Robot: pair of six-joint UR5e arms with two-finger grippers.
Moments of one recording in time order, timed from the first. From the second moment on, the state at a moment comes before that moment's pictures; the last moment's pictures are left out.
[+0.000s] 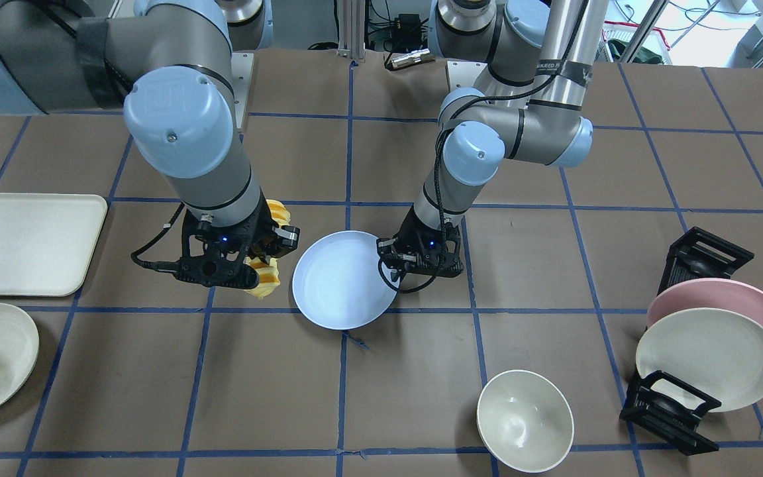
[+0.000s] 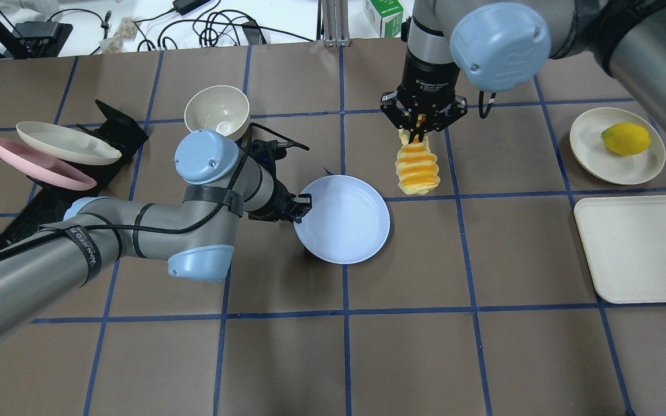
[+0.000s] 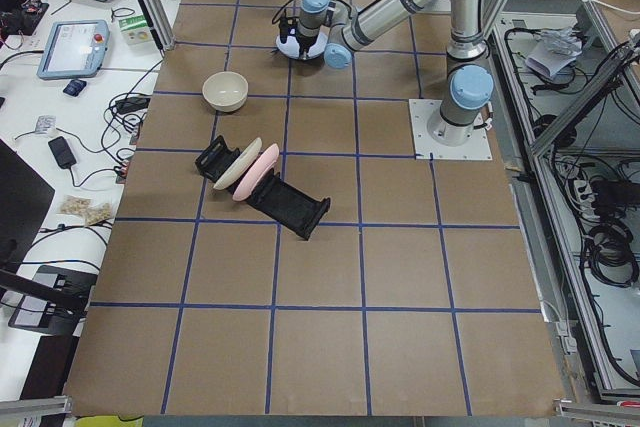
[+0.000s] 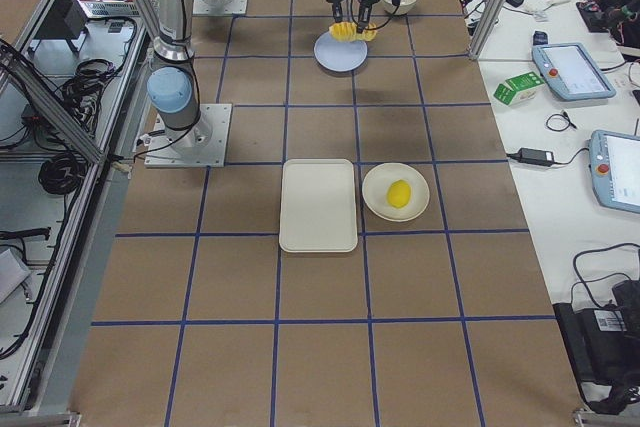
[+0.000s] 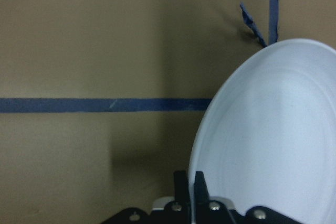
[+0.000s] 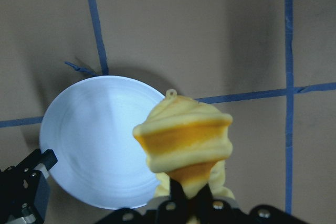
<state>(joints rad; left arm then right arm) -1.74 -1.91 -2.08 -0.49 1.34 -0.23 1.78 -1.20 1.43 -1.70 -1.49 0.31</state>
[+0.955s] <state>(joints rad) -1.66 -1.72 -1.86 -1.00 1.47 -0.18 1.88 -1.10 1.64 -2.07 -1.44 0.40</state>
